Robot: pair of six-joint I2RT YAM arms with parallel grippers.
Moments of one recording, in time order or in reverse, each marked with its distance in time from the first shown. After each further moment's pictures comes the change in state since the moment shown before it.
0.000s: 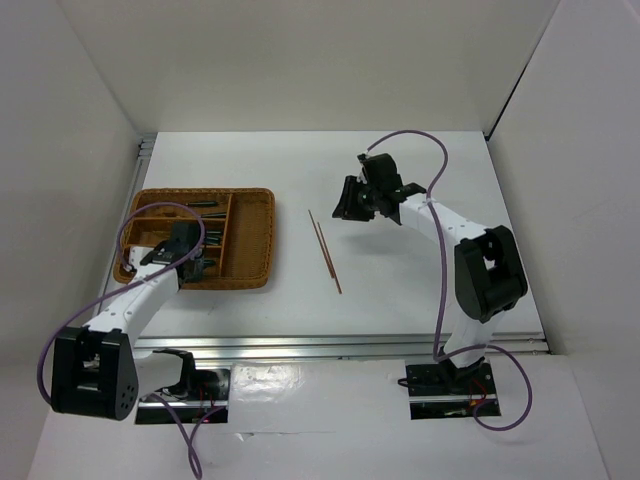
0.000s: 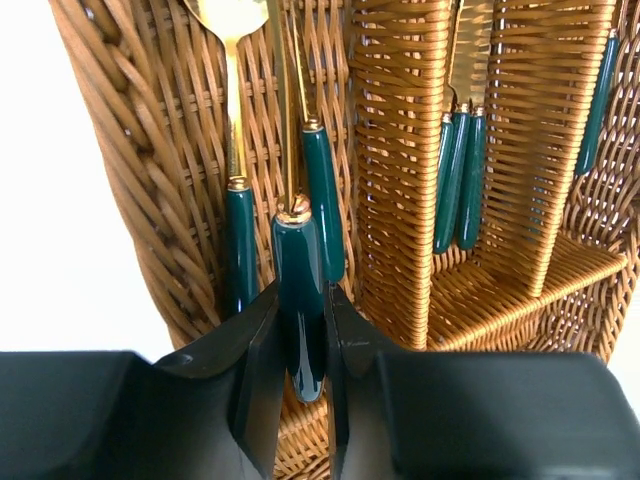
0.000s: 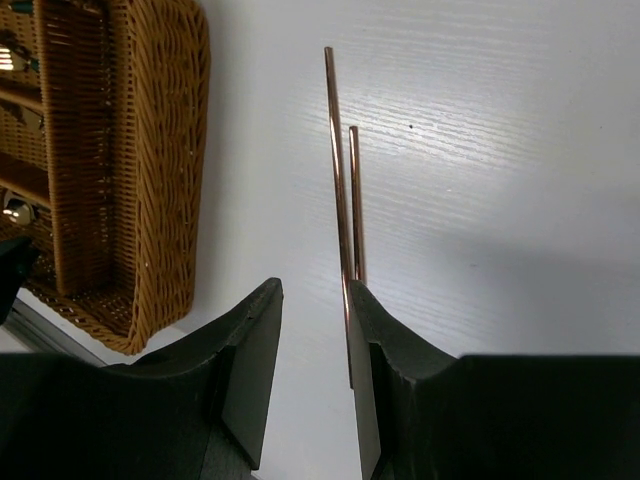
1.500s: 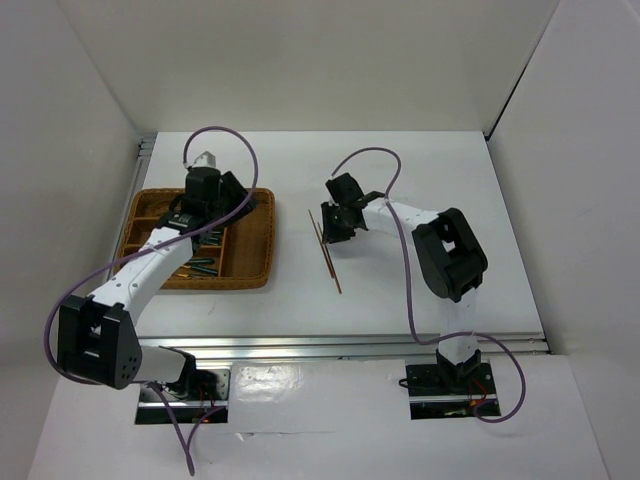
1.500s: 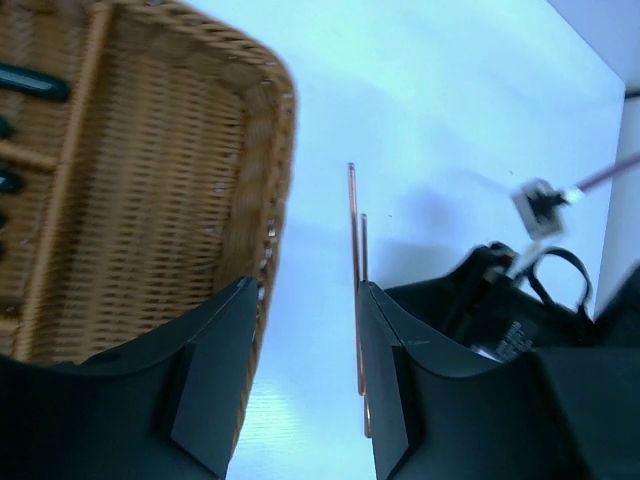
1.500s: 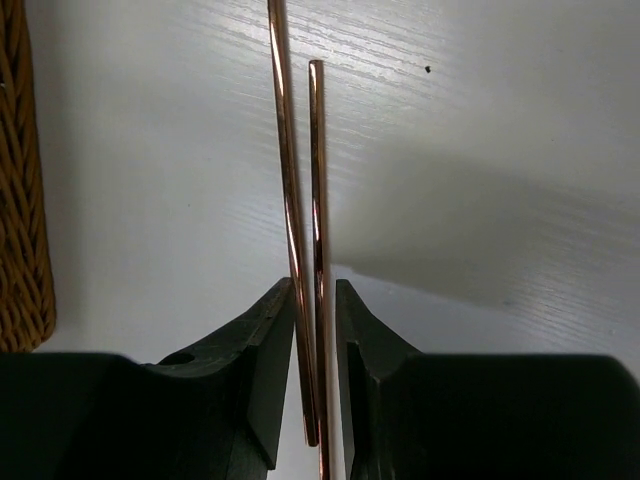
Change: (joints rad) left arm -0.142 0.167 0.355 0.315 0.439 0.816; right arm 0.140 0.251 0.099 -0.088 0.141 -0.095
